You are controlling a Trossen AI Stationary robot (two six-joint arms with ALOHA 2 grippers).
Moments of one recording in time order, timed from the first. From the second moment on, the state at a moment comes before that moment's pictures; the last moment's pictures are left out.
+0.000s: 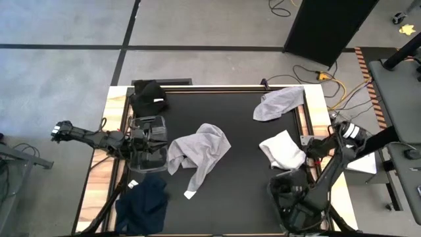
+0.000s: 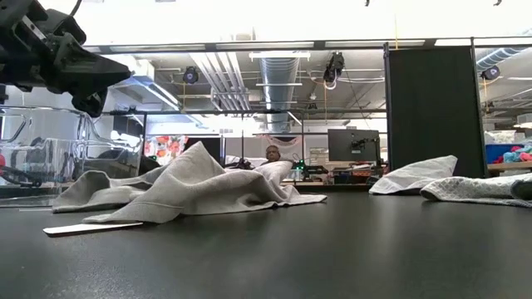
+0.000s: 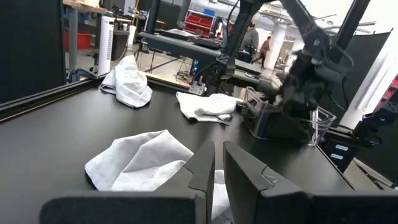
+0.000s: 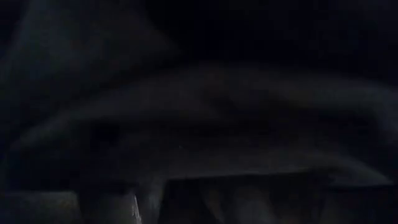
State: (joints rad) left arm -0.26 0.12 0.04 0.07 -0.36 -0.28; right arm 1.01 1.70 1.06 -1.04 -0.19 1.02
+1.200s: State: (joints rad) left arm -0.34 0.32 0.11 0.54 -0.31 -0.35; right arm 0.89 1.51 1.27 -1.13 0.88 0.86
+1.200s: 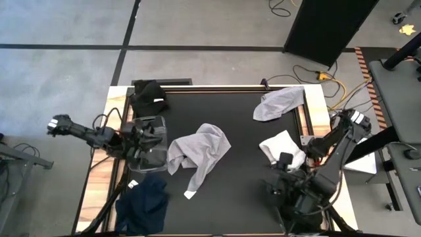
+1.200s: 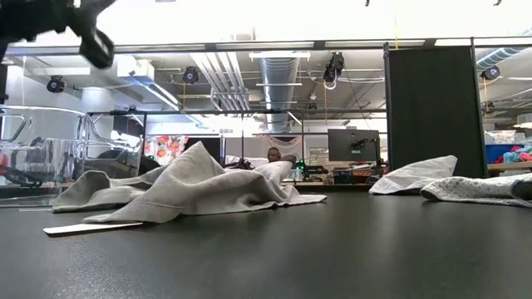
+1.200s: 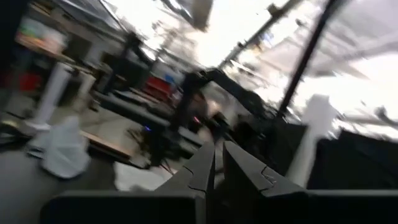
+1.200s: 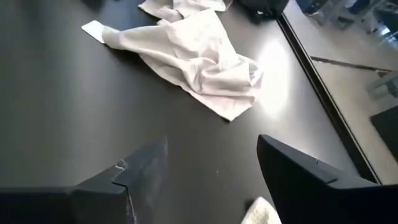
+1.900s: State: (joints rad) left arm -0.91 1.33 1.15 -0.93 -0.47 -1.33; right arm 0.79 1.54 1.23 -0.93 0.92 0.57
